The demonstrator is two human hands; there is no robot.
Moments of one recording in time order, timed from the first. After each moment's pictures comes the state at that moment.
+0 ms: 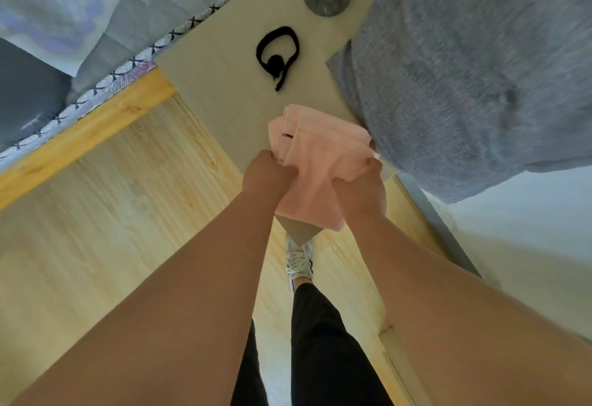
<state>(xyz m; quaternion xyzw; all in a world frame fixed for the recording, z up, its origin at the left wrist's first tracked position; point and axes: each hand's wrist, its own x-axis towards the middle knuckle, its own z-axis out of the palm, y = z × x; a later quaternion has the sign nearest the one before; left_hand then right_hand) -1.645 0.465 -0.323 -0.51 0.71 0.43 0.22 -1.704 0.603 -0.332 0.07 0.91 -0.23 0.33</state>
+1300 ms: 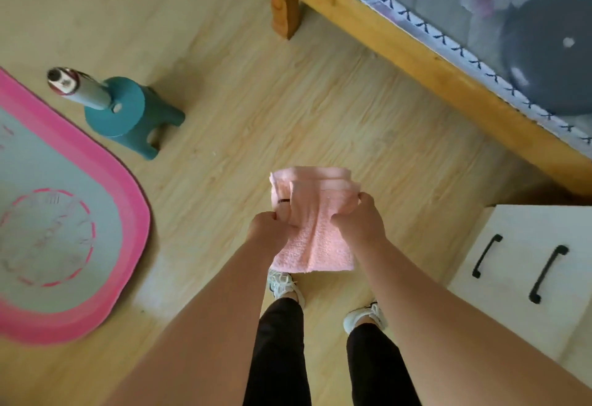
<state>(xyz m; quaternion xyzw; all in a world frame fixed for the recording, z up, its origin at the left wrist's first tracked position) -0.984 0.463 -0.335 -0.80 0.15 0.58 -0.07 -1.135 0.405 -0.320 -0.44 0.76 0.05 0.49</state>
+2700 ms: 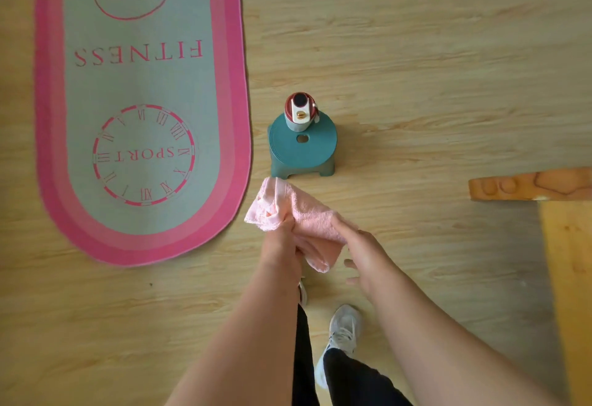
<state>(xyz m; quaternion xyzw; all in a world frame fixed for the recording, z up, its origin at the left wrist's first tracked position) -0.599 0.423 -0.389 -0.50 -0.49 0.39 -0.60 -0.660 0.308 -0.370 -0.47 0.60 0.30 0.57</state>
